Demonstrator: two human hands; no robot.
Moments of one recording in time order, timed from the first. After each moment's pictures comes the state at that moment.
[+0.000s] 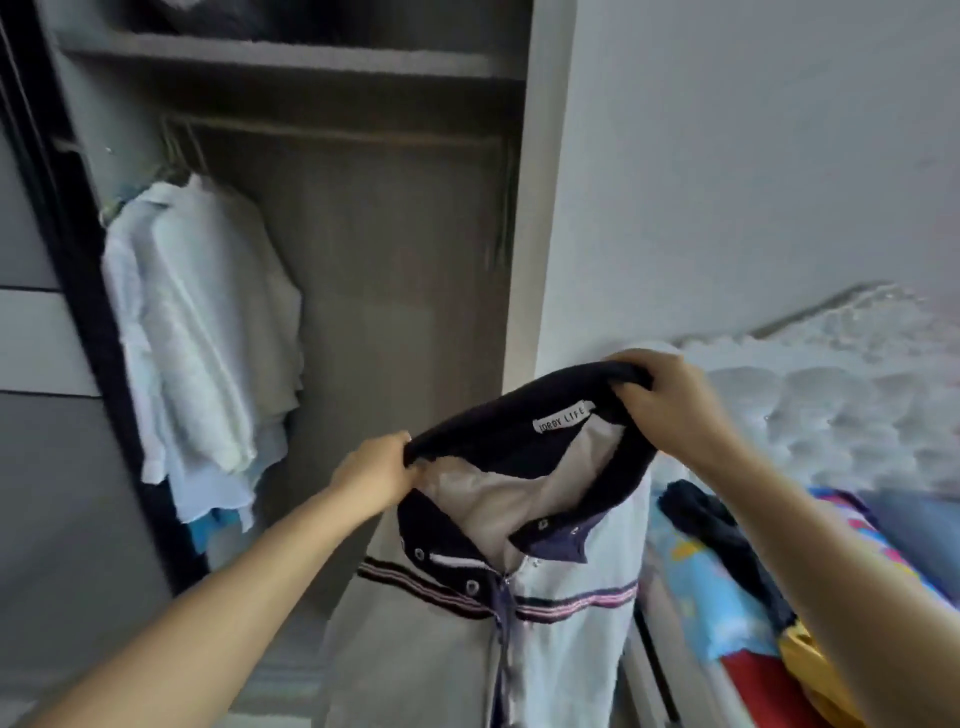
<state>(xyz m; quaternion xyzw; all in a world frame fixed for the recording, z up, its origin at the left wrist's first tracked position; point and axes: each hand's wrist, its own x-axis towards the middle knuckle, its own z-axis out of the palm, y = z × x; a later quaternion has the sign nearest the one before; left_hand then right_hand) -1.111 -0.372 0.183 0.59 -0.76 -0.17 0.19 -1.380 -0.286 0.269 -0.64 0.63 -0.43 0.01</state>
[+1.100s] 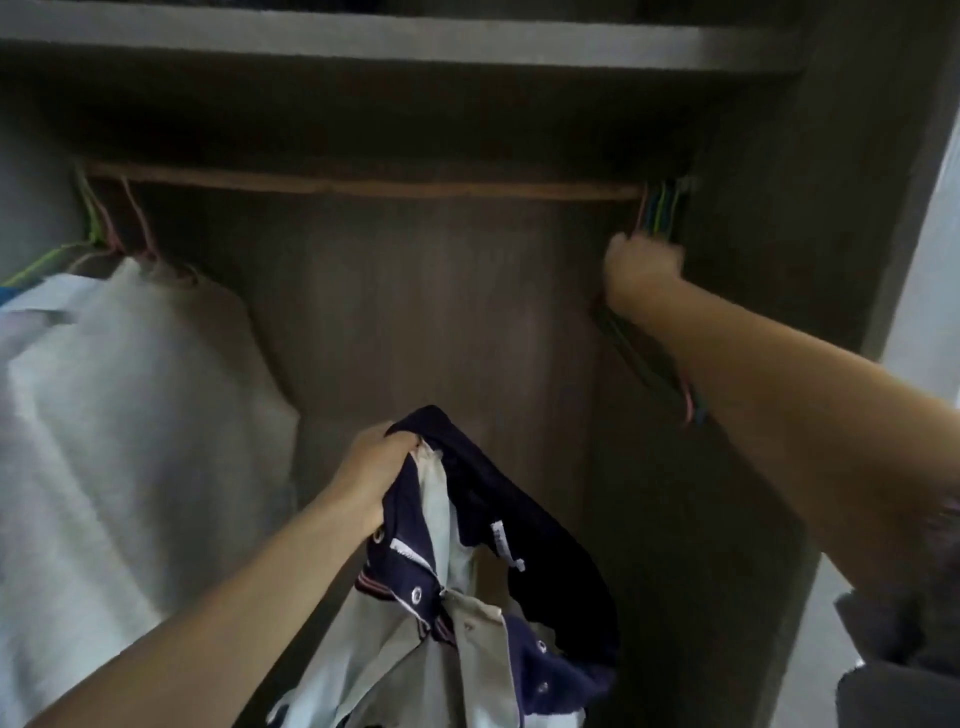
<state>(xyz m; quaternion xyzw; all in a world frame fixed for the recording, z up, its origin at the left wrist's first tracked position) -1.035 -0.793 0.260 0.48 -0.49 -0.51 0.52 -1.290 -0.816 0.428 -0.51 0.80 -0.10 -0.29</state>
